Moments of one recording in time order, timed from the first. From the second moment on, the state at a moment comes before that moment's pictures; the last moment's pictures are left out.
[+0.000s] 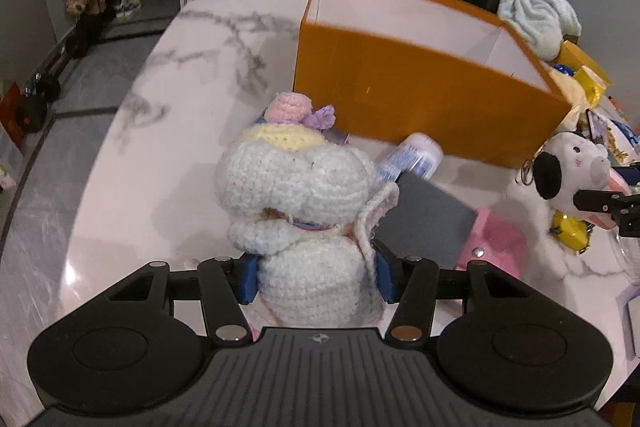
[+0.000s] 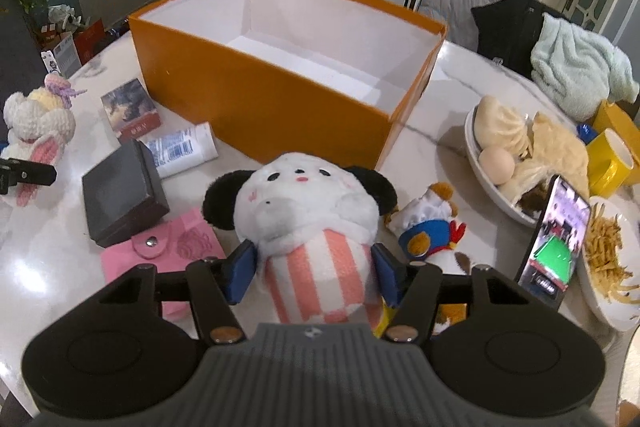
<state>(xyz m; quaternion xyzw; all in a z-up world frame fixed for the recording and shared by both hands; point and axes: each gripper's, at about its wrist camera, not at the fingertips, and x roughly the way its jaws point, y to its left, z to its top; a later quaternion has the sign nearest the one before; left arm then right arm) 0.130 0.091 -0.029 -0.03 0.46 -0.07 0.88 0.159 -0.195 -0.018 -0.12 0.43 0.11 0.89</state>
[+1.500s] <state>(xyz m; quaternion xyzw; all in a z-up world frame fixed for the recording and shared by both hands) 0.274 0.006 0.052 0.00 0.43 -0.13 0.89 0.284 -0.179 0.053 -0.10 0.39 0.12 0.91</state>
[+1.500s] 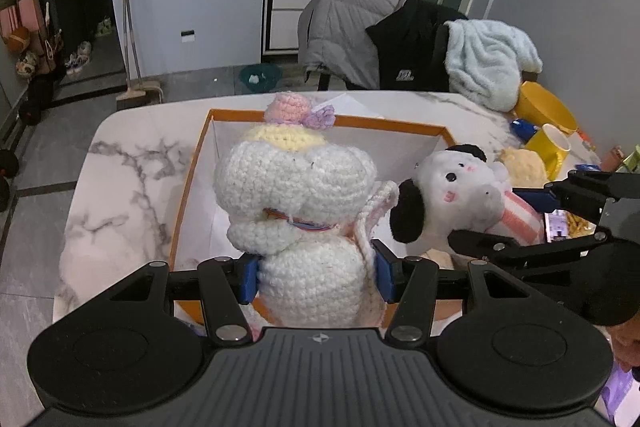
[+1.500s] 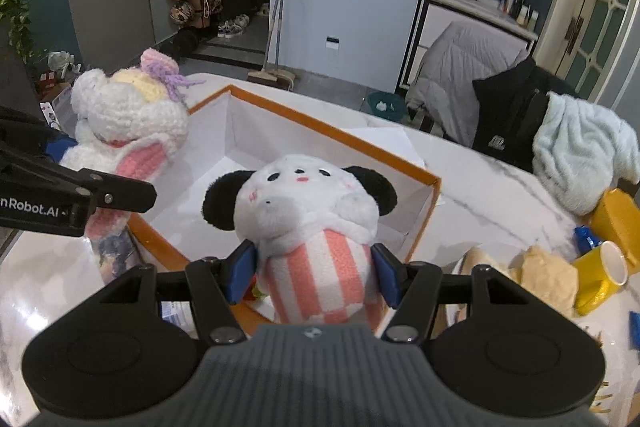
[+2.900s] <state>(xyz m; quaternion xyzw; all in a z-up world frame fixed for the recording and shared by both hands) 0.368 -0.014 -0.051 -0.01 0.55 -0.09 0.83 0.403 -0.167 -0.038 -0.13 0.48 0.09 0.86</state>
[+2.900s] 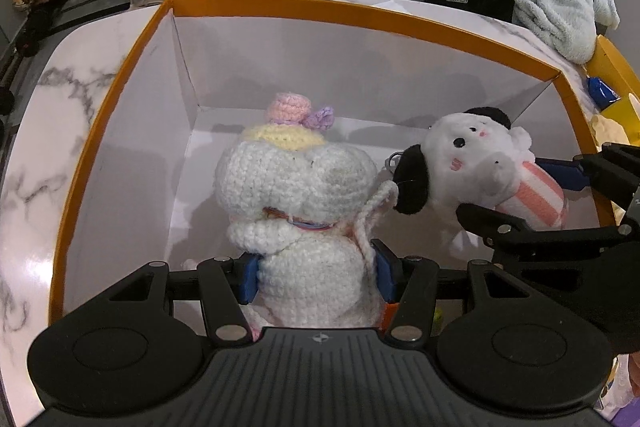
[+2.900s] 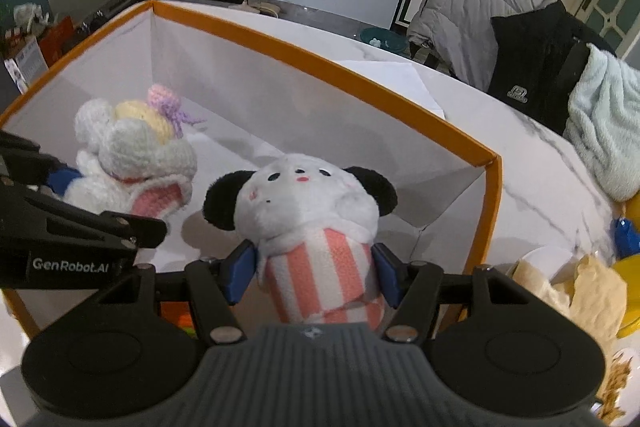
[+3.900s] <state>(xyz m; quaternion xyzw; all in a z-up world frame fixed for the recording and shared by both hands) 0.374 -0.039 -0.056 0.07 0.57 -0.06 0.82 0.394 -0.154 -0.051 -0.25 0.48 0.08 0.84</state>
